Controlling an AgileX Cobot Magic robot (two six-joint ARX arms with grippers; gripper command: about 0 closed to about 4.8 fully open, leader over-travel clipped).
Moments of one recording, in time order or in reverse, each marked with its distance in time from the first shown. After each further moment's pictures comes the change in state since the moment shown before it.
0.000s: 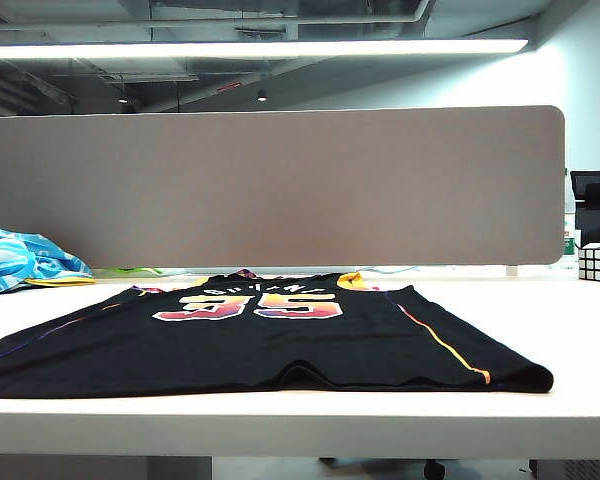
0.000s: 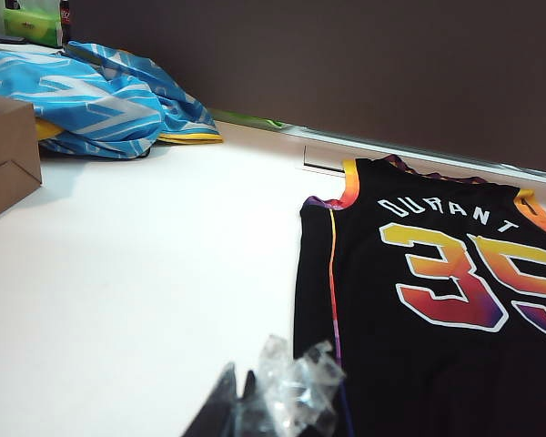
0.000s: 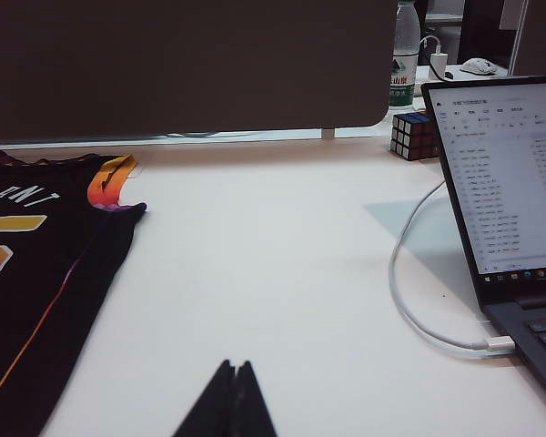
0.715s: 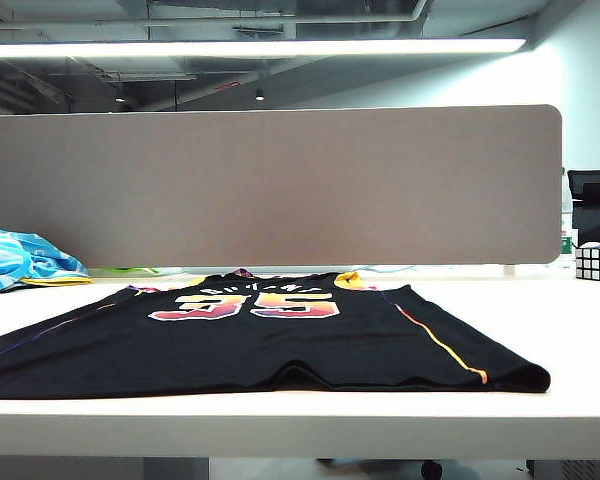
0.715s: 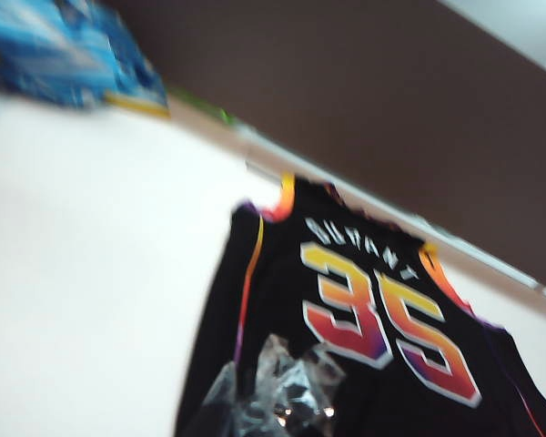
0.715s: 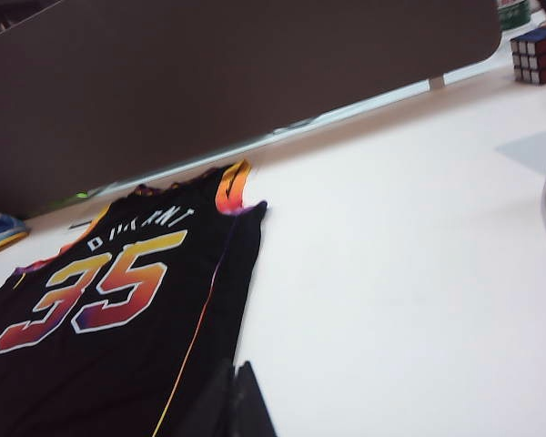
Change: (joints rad) left arm 0.000 0.006 0.024 -0.015 0.068 -0.343; right arm 0.002 0.000 0.004 -0.004 -0.188 0.331
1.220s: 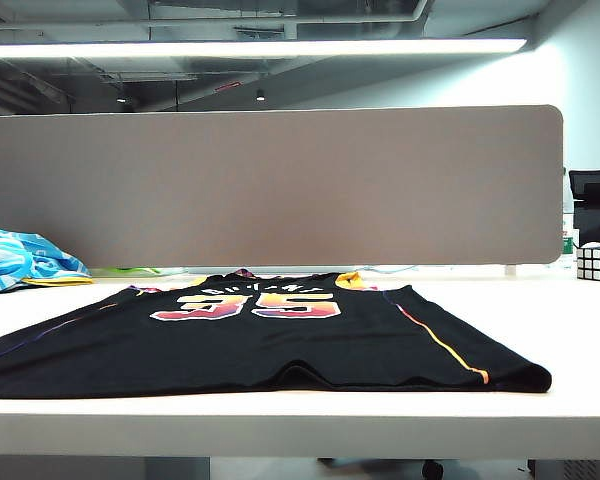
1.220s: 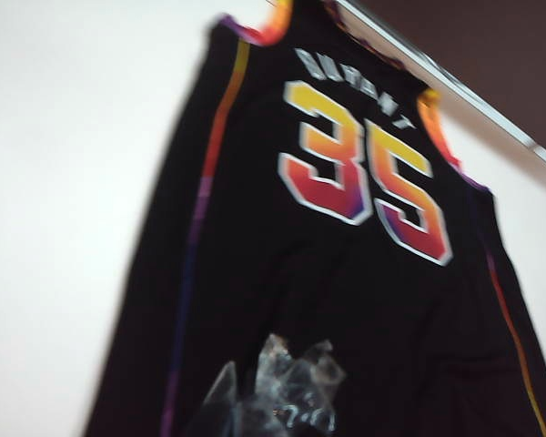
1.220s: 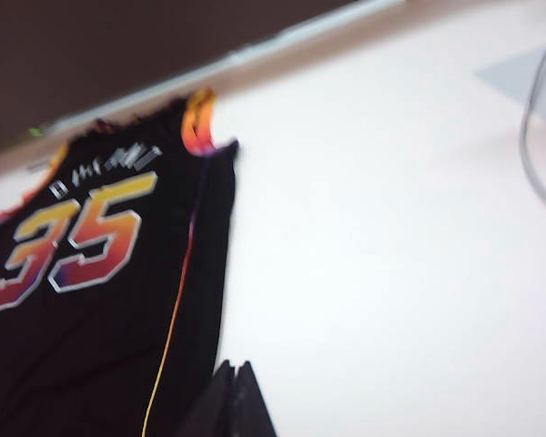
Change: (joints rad) left arm 0.000 0.444 0.215 -0.113 0.211 -0.021; right arm -0.002 0.338 0.276 -0.181 0.006 0.010
